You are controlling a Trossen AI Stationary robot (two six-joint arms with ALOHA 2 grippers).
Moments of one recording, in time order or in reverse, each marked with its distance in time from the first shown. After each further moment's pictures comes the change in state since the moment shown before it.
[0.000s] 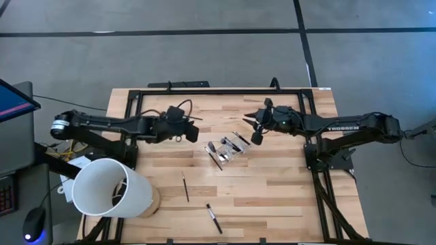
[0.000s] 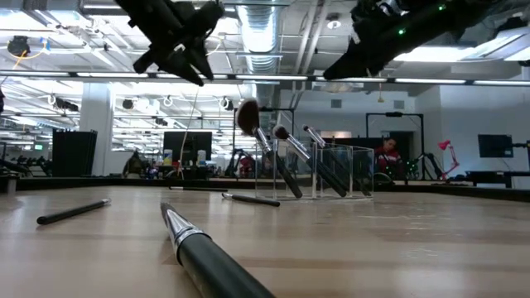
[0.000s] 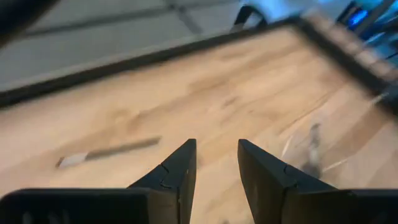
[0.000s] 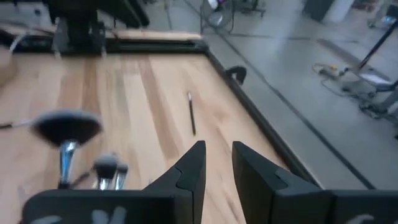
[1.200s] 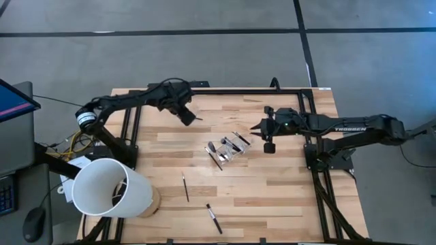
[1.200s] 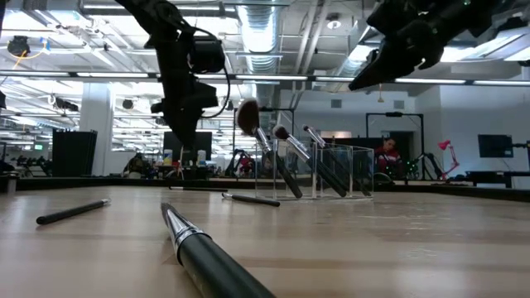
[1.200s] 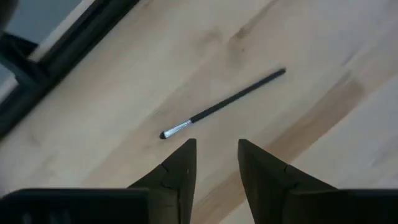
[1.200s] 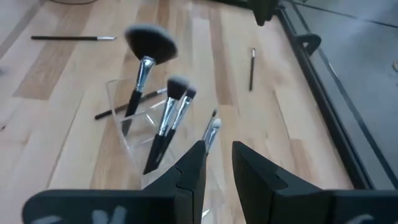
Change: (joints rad) left arm 0.546 0.344 0.198 -0.307 0.449 0.618; right arm 0.002 -0.100 -0.003 -0.297 -0.233 -0.158
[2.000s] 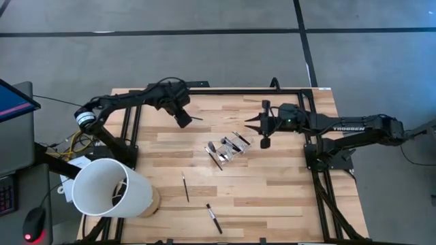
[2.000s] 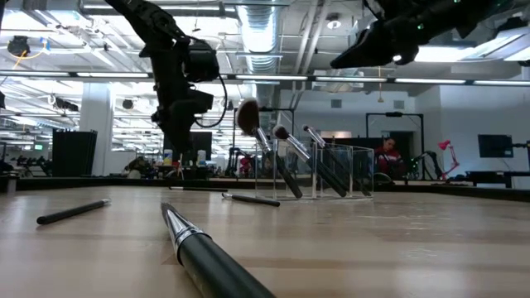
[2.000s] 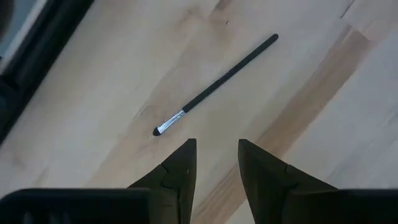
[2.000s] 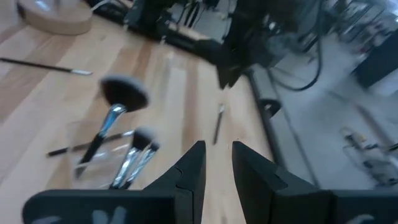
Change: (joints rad) left arm 0.052 -0.006 -0.063 0.036 0.107 0.180; right arm -0.027 0.021 0.000 0.235 0.000 -0.207
